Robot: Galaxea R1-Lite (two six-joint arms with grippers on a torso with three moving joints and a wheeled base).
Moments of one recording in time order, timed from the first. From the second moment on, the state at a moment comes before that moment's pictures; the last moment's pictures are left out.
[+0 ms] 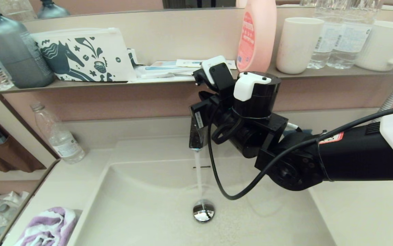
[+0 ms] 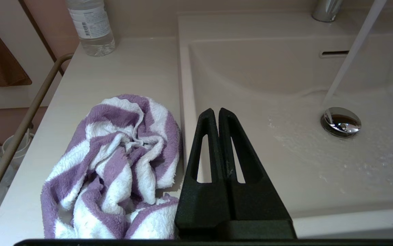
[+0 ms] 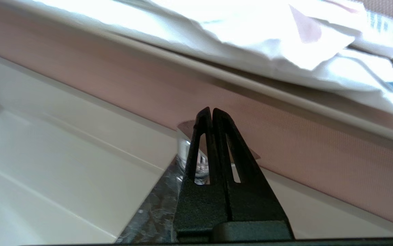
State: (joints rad) left arm 0.00 0.00 -0.01 0.01 -0.01 0.01; right arm 0.80 2.08 -1.50 -0.72 -0.35 -0.26
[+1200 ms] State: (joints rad) left arm 0.00 0.00 -0.01 0.01 -0.01 0.01; right arm 0.78 2.03 -1.46 -0.46 -0.42 -0.25
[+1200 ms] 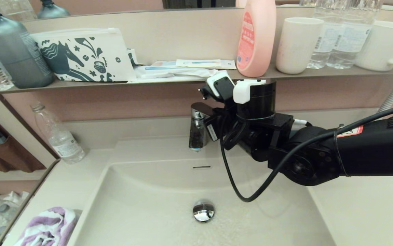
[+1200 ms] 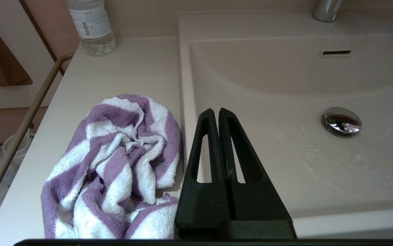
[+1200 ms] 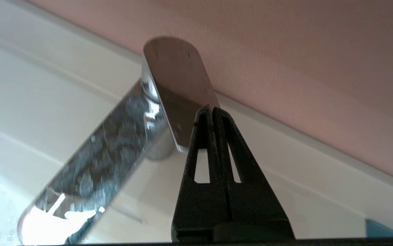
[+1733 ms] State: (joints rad) left arm 0.00 0.00 -0.01 0.01 -0.01 0.01; right arm 0.79 1.88 -1.37 -0.32 -0.43 -0.25
